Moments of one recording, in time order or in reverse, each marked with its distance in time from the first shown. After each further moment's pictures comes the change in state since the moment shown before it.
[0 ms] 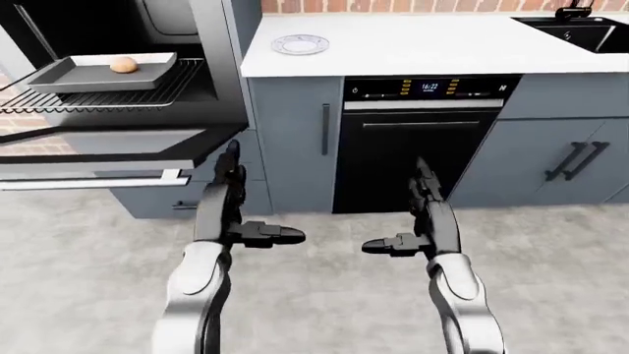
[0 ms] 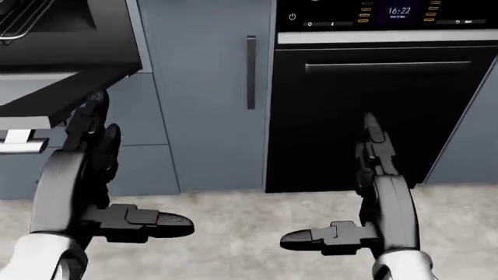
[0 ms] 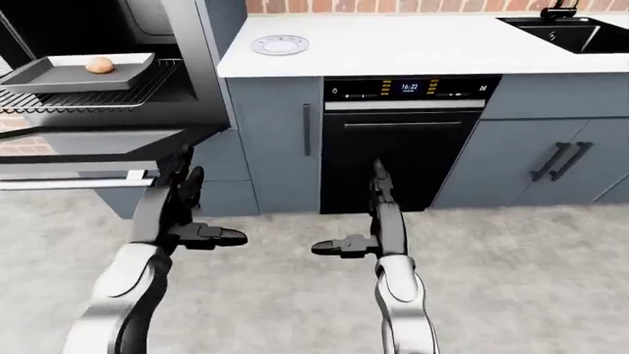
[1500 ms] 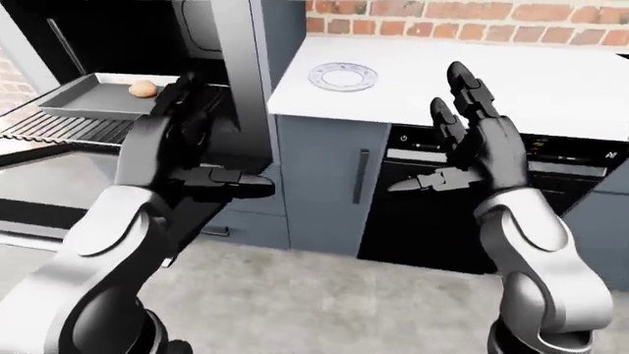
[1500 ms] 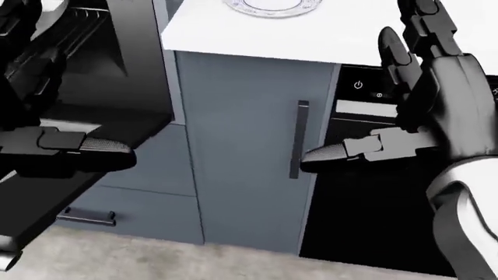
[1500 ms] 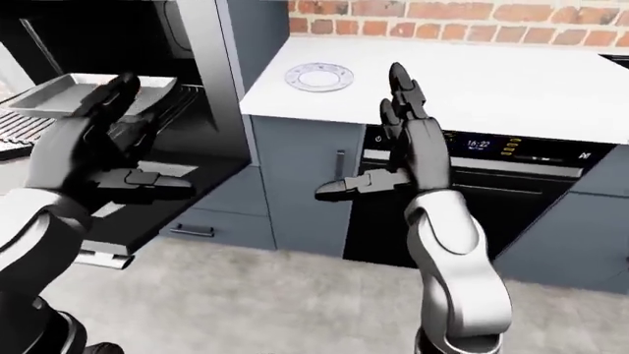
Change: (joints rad) left arm -0.429 0.254 0.274 -0.267 -0.479 0.682 0.195; right arm -0.367 -0.154 -0.132 -0.476 0.194 0.659 0.018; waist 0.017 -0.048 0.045
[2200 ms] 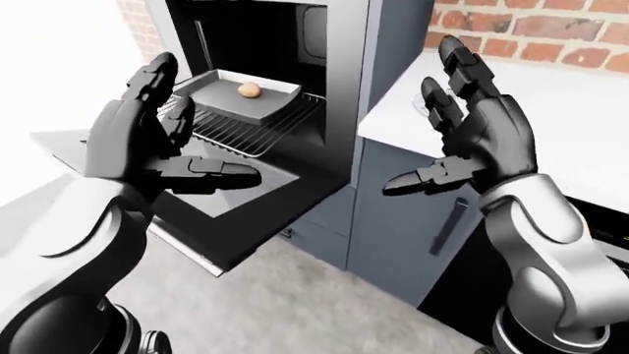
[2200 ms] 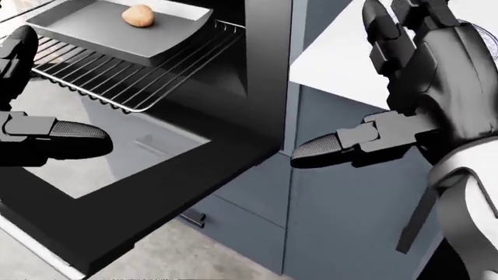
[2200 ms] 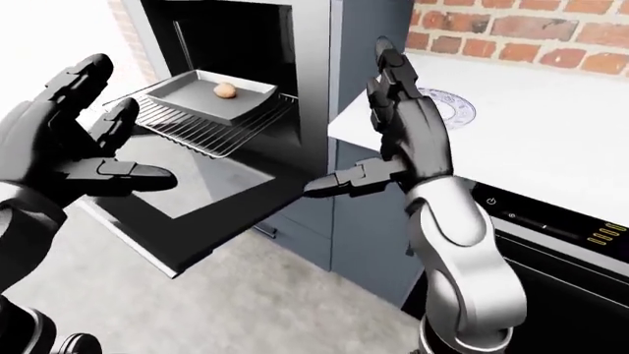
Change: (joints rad) left arm -0.042 0.113 0.069 0.005 -0.255 0.013 0.179; right arm -0.087 -0.048 0.011 -0.041 0.079 0.059 0.005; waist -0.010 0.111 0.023
